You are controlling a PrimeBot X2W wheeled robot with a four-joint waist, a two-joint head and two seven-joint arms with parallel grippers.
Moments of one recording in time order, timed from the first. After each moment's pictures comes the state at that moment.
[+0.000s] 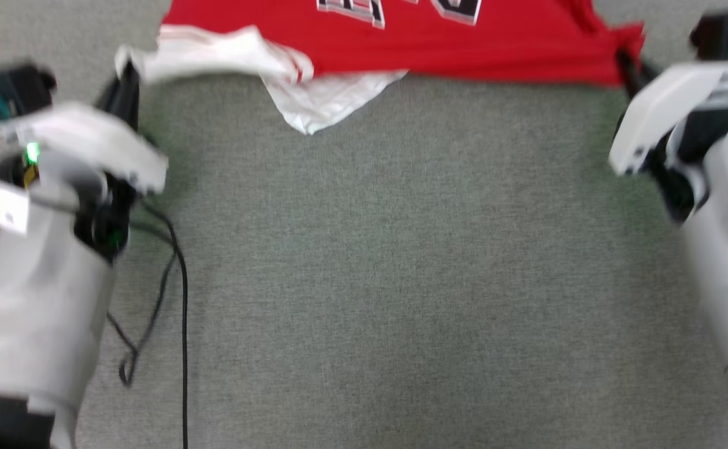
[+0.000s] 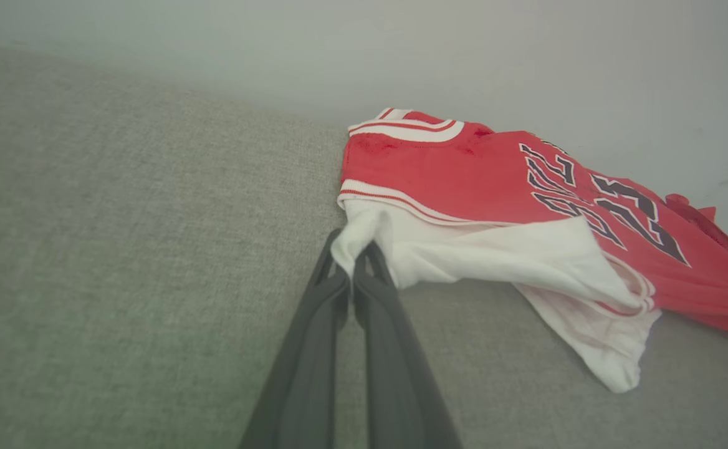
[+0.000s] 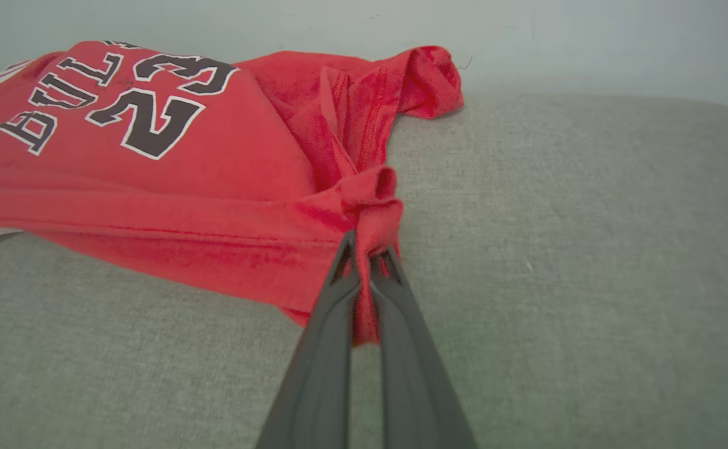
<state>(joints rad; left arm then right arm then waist) -0.96 0.36 -0.36 0.88 -0.82 -0.13 -0.18 -1.03 -0.21 0.12 0.96 0.28 0.13 0.06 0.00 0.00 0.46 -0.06</state>
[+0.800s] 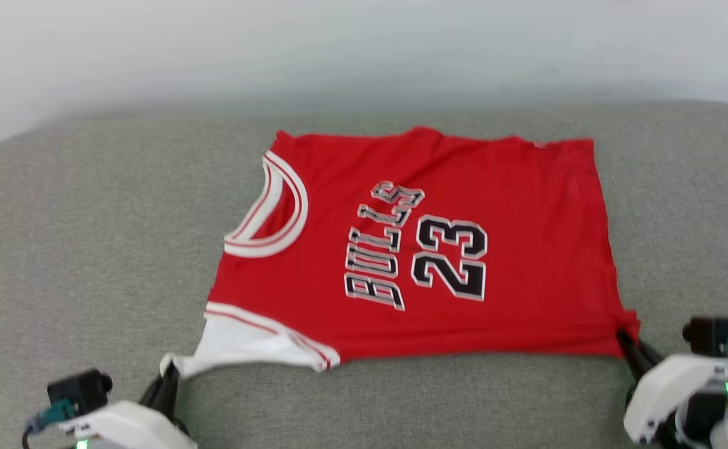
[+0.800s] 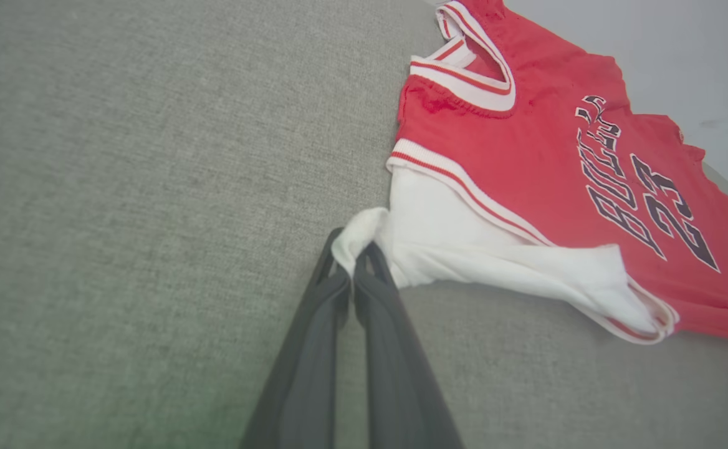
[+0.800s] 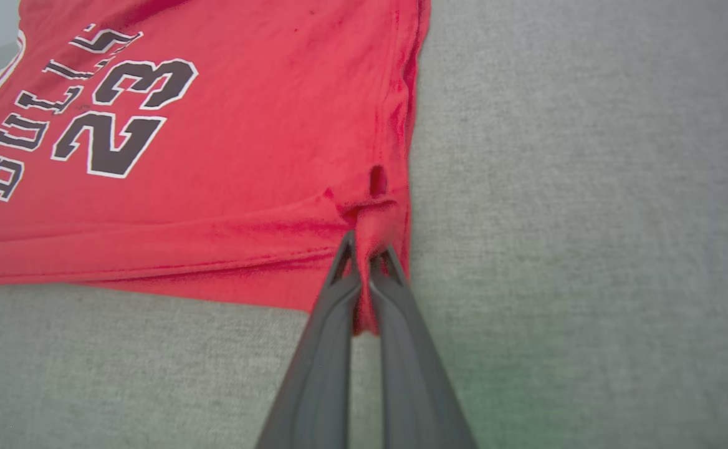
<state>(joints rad) -0.13 0.44 -0.37 0.45 -0.94 0.03 -0.20 -0.24 -0.28 0.09 0.55 0.44 0.13 0.05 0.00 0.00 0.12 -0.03</state>
